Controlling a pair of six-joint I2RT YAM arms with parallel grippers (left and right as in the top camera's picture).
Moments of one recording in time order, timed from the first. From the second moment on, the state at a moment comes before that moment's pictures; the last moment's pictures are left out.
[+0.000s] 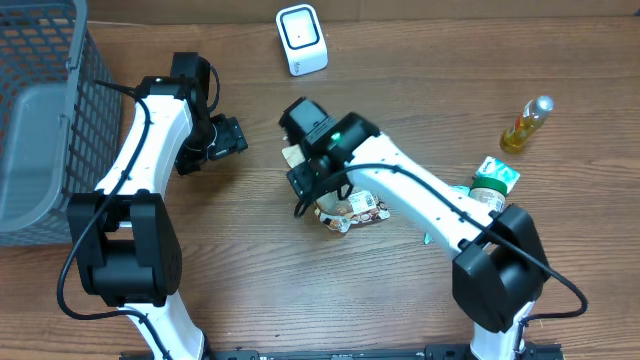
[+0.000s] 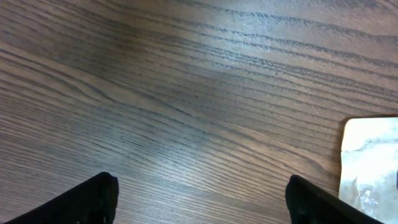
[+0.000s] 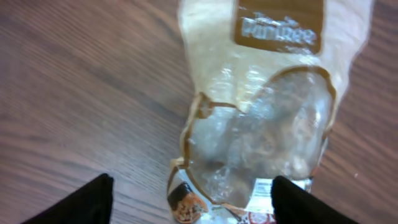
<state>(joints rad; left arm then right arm) -0.04 1.96 1.56 -1.08 0.04 -0.46 0.71 1.97 1.66 -1.05 0.01 0.20</state>
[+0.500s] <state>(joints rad) -0.18 1.96 1.56 -1.01 0.44 -0.30 0.34 1.97 1.66 -1.11 -0.12 0.23</state>
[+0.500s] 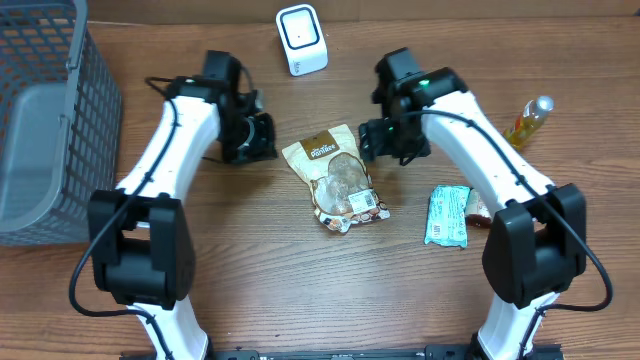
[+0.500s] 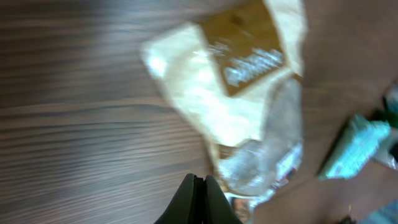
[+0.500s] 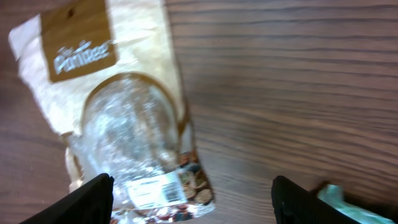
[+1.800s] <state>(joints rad) -0.46 2.17 1.56 -1.18 0.10 -0.30 0.23 1.97 1.58 -1.01 -0.38 0.23</state>
